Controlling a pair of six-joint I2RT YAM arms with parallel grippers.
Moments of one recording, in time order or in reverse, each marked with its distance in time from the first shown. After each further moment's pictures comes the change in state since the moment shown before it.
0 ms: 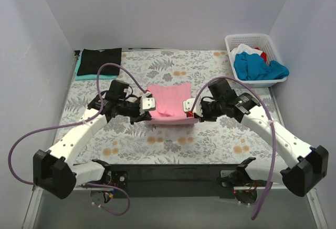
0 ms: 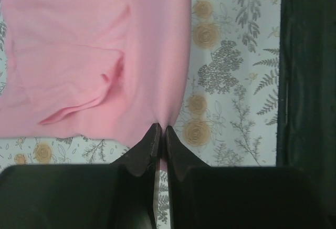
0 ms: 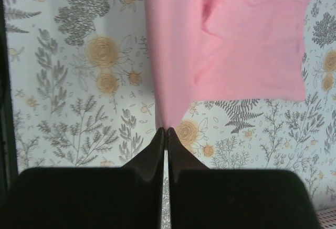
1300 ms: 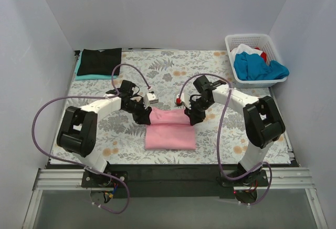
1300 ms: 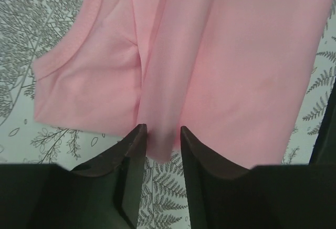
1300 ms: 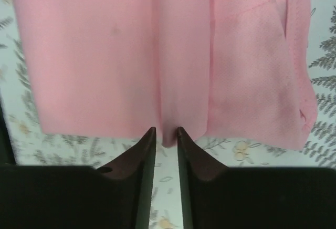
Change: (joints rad) left arm 0.101 0.446 -0.004 0.129 -0.019 -0.119; right arm -0.114 0.555 0.108 0.036 -0.187 0.056
